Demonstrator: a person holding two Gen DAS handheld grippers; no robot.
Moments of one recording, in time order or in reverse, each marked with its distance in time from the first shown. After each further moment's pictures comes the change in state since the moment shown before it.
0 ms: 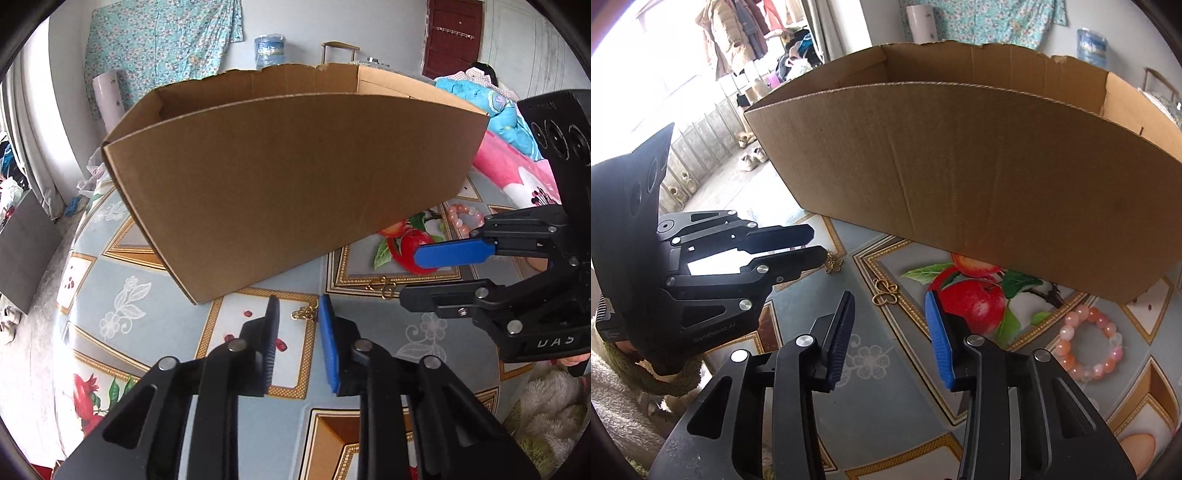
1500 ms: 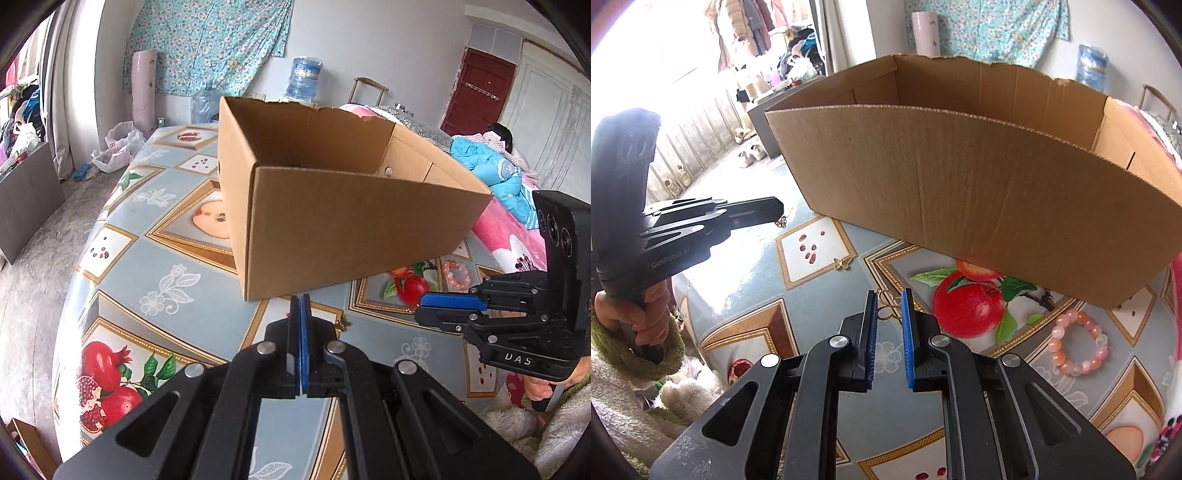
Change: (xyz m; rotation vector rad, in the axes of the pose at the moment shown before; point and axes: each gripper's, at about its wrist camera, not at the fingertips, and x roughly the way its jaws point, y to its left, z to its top) left arm -0.045 0.043 -0.011 -0.211 -0.108 -0.052; right arm -0.039 -0.001 -0.013 -0.035 -0.028 -0.050
